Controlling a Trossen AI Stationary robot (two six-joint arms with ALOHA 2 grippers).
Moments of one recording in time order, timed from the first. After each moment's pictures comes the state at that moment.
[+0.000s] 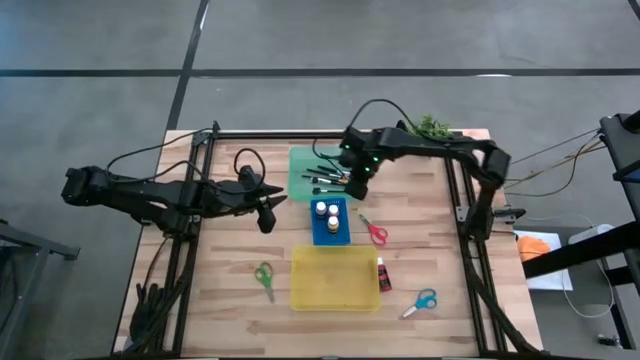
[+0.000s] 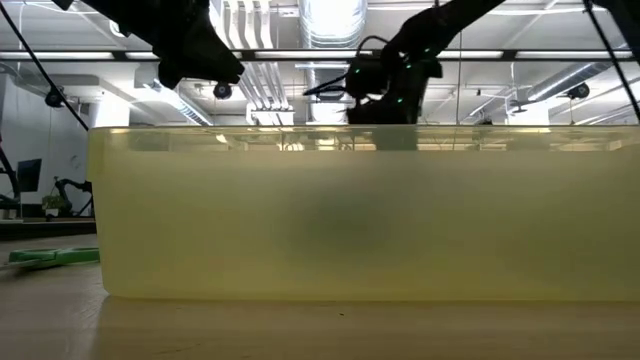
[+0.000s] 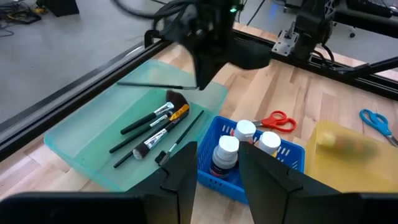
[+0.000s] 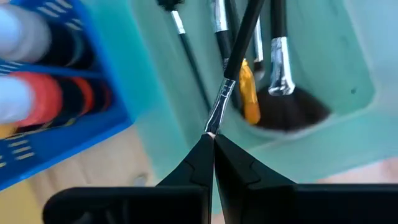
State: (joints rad) left arm -0.08 1.02 0.71 -0.20 -0.44 -0.35; right arm -0.43 1.86 1.42 -0.84 -0.16 0.00
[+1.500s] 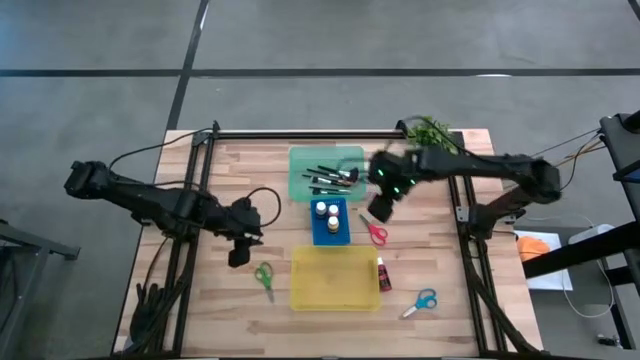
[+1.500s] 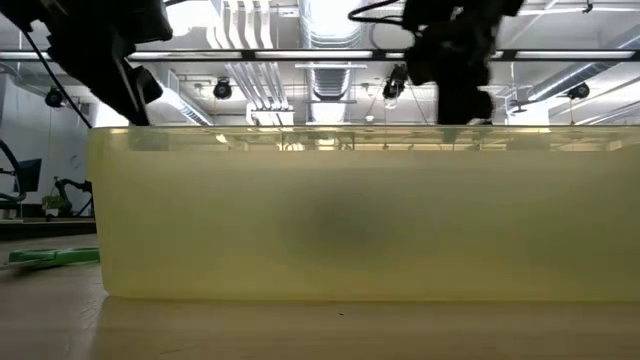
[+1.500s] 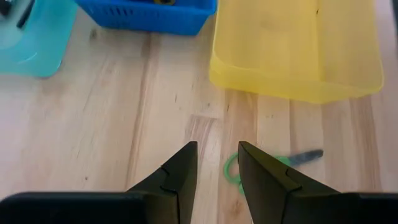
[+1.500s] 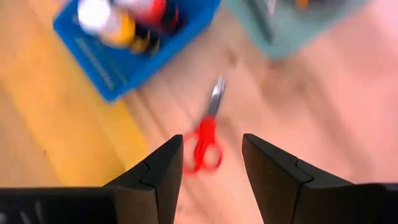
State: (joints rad) left arm -0.23 1.02 0.71 -0.65 -0.06 -0.36; right arm -0.21 1.42 1.14 -0.94 -0.13 0.46
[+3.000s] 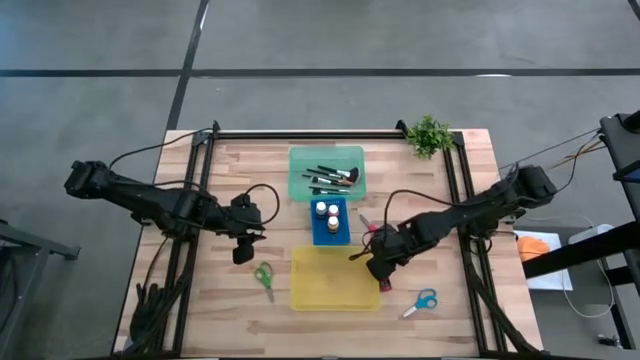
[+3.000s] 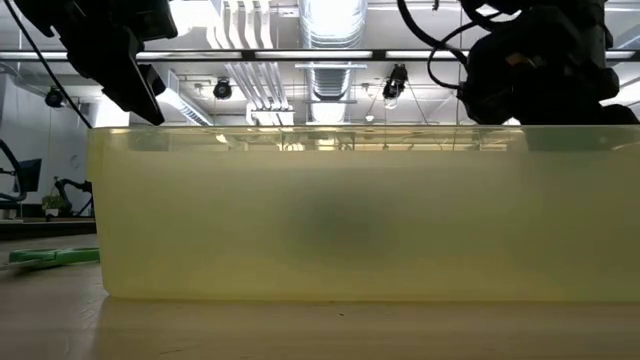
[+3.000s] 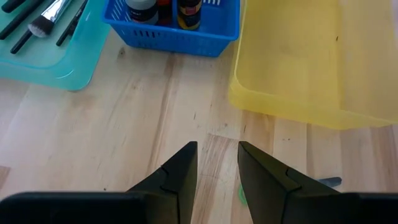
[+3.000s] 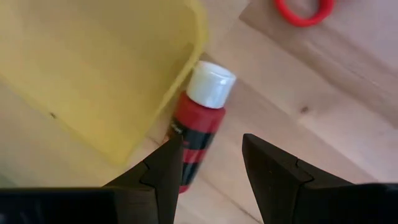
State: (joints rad) left arm -0.24 1.02 0.71 -0.62 -0.16 -0.39; right arm 0.32 1.53 0.93 -0.69 -0.10 1.35
